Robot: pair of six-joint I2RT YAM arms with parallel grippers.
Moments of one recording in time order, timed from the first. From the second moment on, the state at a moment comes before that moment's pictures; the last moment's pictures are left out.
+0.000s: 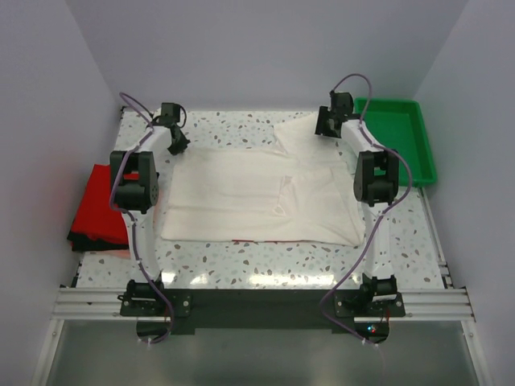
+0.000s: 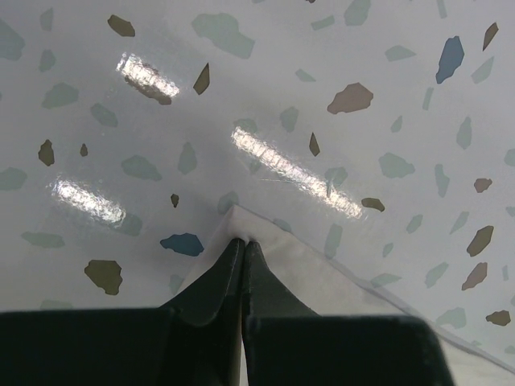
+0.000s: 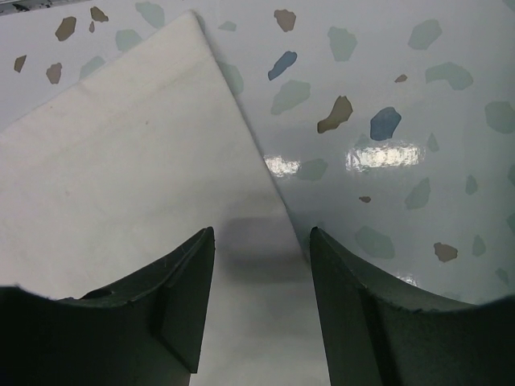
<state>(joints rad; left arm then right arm) -0.03 2.28 1.78 -0.47 -0.21 -0.63 0.10 2.52 2.16 -0.41 0.04 0.23</state>
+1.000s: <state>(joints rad) -0.02 2.22 1.68 -0.36 -0.21 -0.63 0.09 2.45 2.11 -0.42 0.06 0.30</state>
